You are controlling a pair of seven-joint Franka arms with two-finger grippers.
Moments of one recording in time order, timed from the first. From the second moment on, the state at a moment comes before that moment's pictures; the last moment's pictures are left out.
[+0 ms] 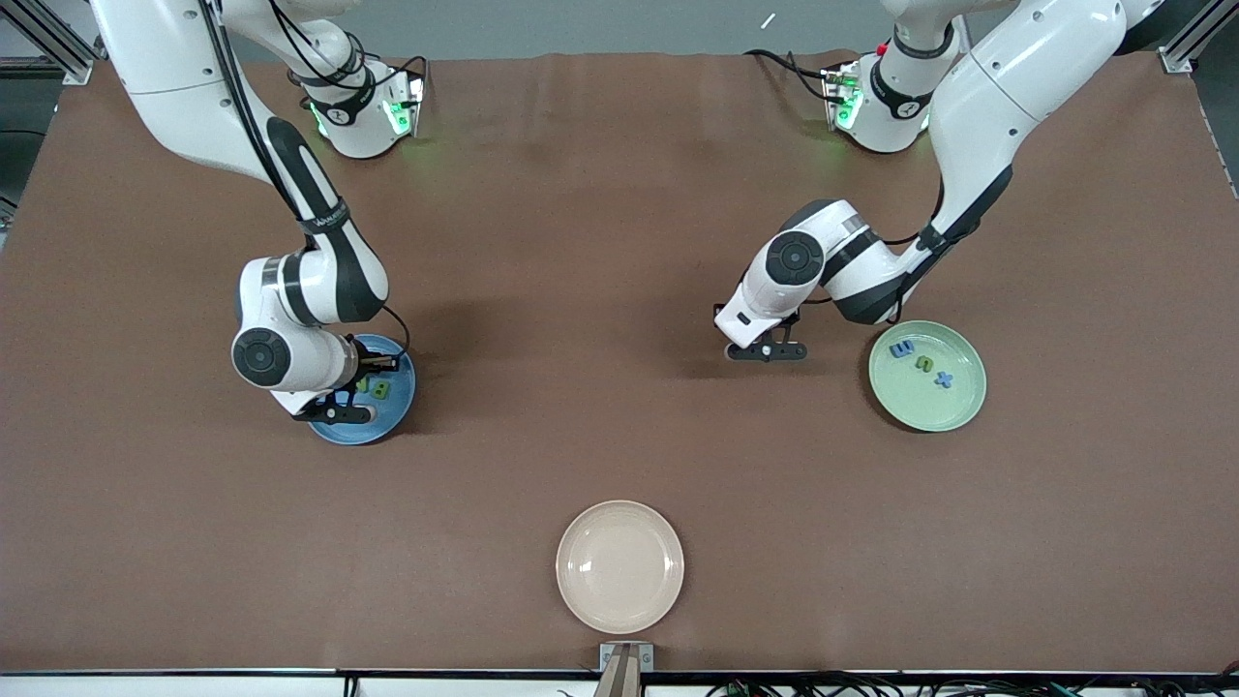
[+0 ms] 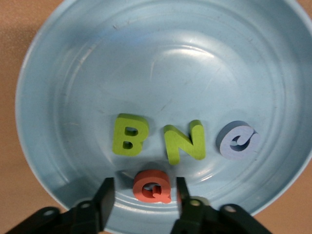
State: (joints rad) left arm 0.18 0.65 -0.75 -2.11 0.56 2.41 -0.94; right arm 0.21 0.51 -0.04 -2.00 0.06 2.21 0.17
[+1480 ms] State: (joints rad) left arm 0.17 0.65 -0.75 -2.10 0.58 2.41 -0.94; right arm 0.07 0.19 -0.06 -1.58 -0.05 1.62 0.09
